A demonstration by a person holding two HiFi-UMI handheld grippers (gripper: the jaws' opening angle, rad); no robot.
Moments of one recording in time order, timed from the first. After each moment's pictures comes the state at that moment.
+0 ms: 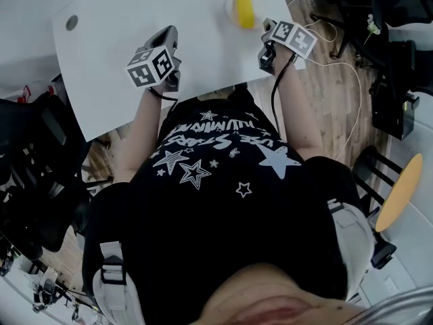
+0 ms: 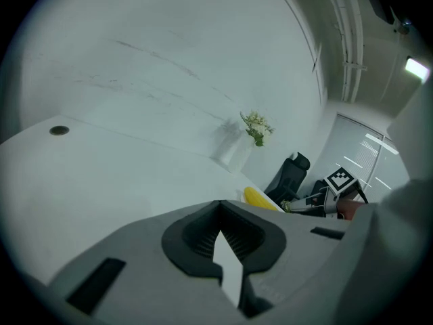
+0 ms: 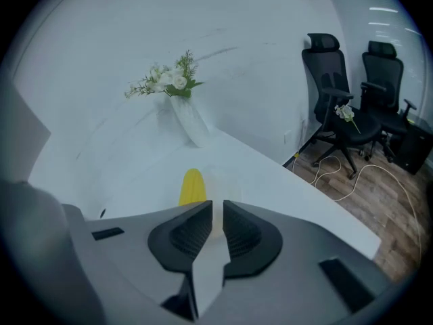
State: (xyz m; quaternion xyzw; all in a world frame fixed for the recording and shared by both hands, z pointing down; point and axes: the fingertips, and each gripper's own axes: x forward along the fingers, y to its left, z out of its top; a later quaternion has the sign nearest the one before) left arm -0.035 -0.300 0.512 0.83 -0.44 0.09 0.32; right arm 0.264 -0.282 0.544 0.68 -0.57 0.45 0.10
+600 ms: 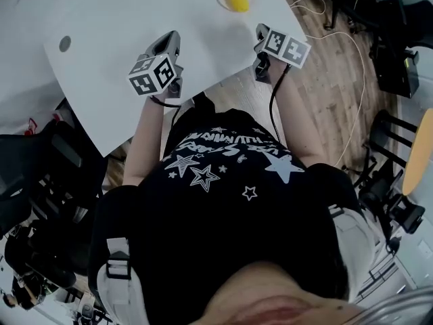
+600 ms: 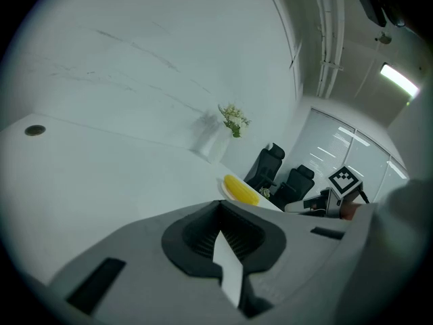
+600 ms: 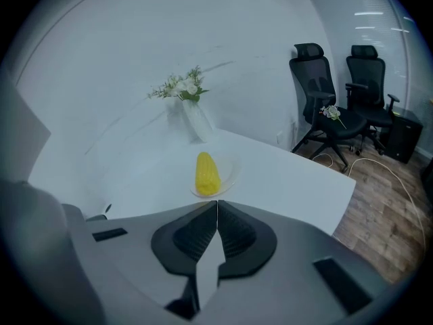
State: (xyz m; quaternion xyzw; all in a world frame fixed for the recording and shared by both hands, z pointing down) left arm -0.038 -0.264 0.516 0.88 -0.35 0.11 0.31; right arm 0.210 -0.198 0.541 0.71 -0.56 0.42 0.08
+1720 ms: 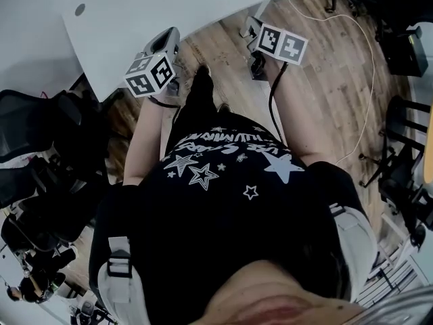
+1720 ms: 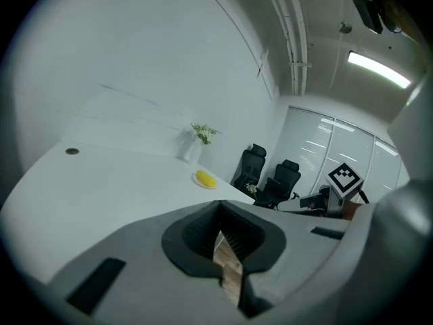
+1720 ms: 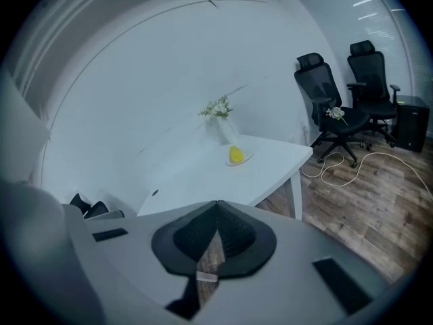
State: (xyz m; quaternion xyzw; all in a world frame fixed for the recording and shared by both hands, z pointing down) left arm -0.090 -0.016 0.432 0.90 -0.34 0.10 0.24; right arm 0.116 0.033 0.467 0.66 -0.64 0.39 0.01
